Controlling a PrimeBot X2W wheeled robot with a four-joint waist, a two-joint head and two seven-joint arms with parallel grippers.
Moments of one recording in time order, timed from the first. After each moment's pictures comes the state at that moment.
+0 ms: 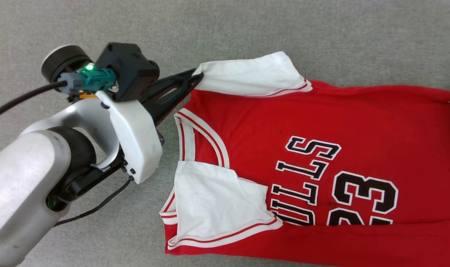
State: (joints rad) left arm -0.86 0.76 -0.73 -0.30 -0.82 -0.08 0.41; right arm -0.67 -0.76 0.33 0.21 0.50 0.13 0.91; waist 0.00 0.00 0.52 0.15
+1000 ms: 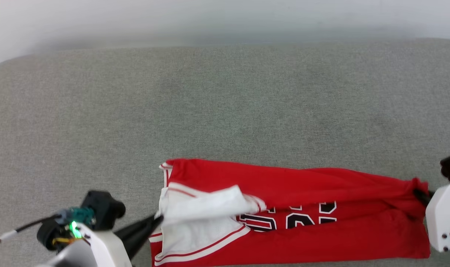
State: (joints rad) left arm -0.25 0.98 -0.75 -0.41 -0.95 0.12 0.23; right arm -0.20 -0.63 0.20 0.15 0.51 0.13 0.58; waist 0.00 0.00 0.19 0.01
